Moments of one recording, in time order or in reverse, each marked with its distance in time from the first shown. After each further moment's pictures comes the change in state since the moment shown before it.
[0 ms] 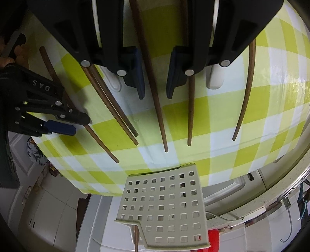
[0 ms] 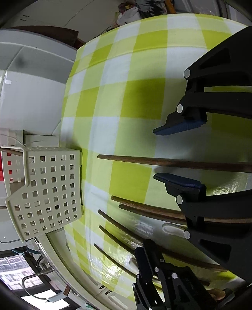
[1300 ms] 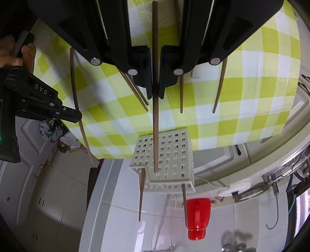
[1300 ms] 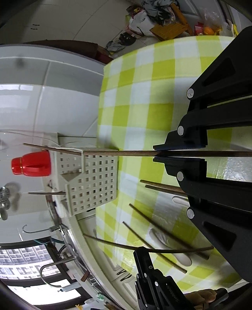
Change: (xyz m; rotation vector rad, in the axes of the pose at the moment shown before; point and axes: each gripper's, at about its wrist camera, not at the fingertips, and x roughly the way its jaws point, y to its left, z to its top) left arm -0.110 0.005 0.005 -0.039 -0.205 -0.052; right arm -0.106 -0.001 0.001 0.018 -0.192 0.023
